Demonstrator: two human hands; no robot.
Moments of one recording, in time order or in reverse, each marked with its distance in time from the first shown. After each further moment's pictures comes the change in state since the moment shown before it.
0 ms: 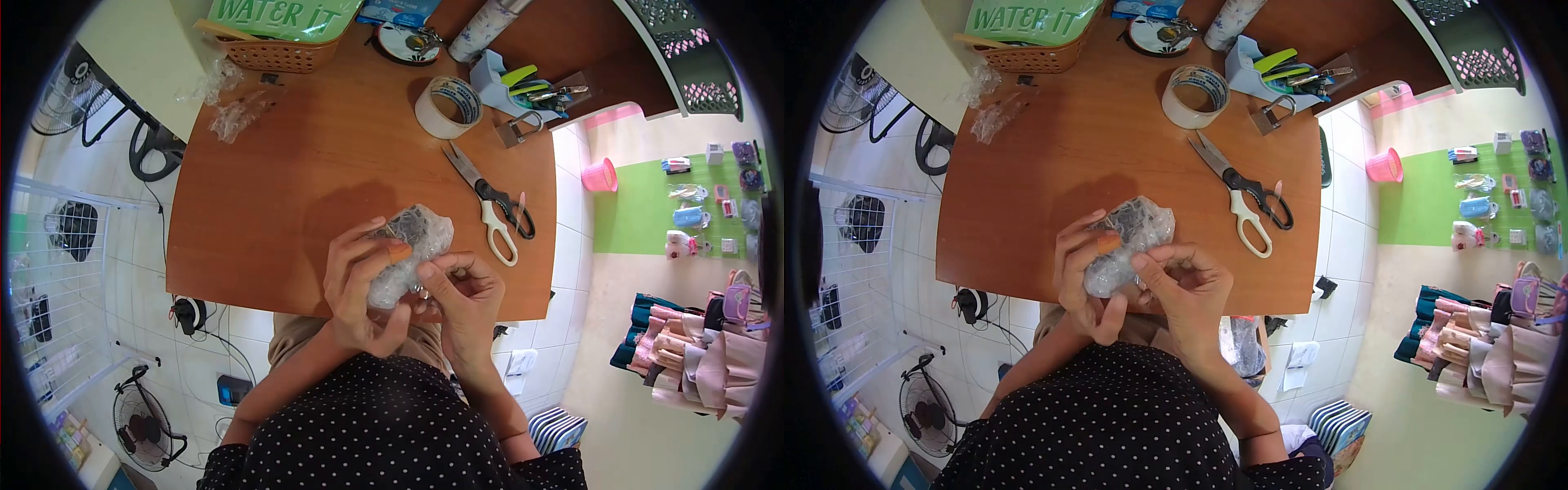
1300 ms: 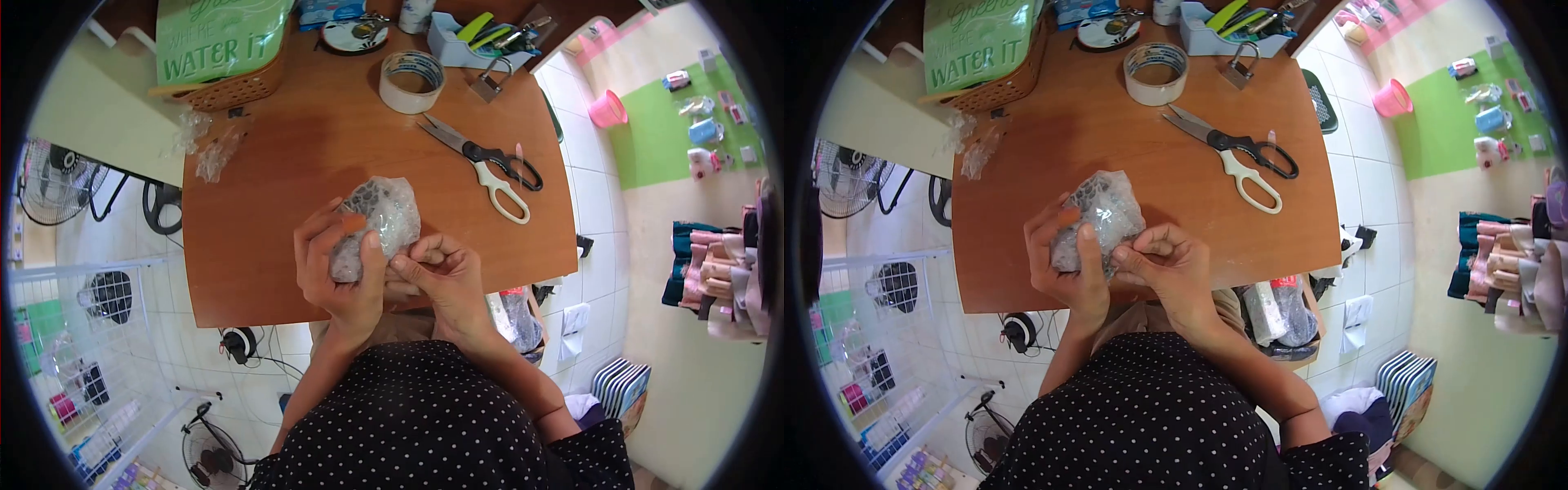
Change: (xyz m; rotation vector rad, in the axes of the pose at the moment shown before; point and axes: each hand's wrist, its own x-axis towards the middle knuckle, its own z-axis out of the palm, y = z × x) left_hand 0.005 -0.004 0.004 0.097 0.082 -0.148; right_hand 0.001 0.034 -0.002 0.311 -0.019 0.124
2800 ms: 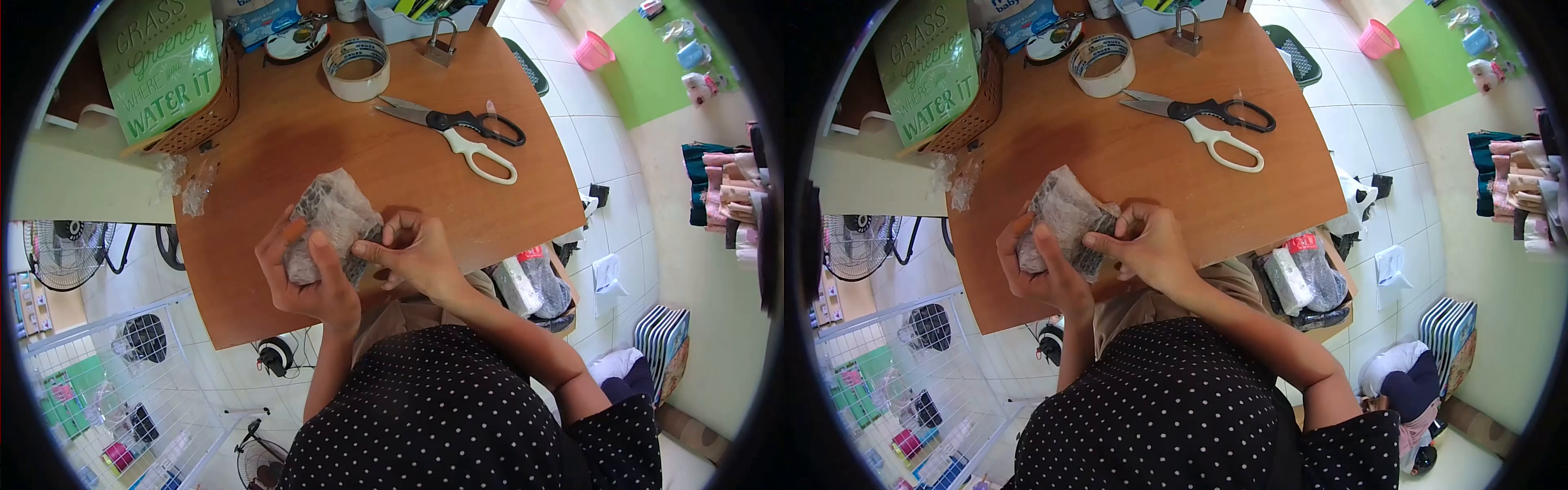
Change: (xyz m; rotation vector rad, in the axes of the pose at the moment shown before) left_hand -0.004 -0.004 0.000 -0.007 0.036 -0.079; right_hand 0.023 0.019 -0.018 -0.365 0.028 0.047
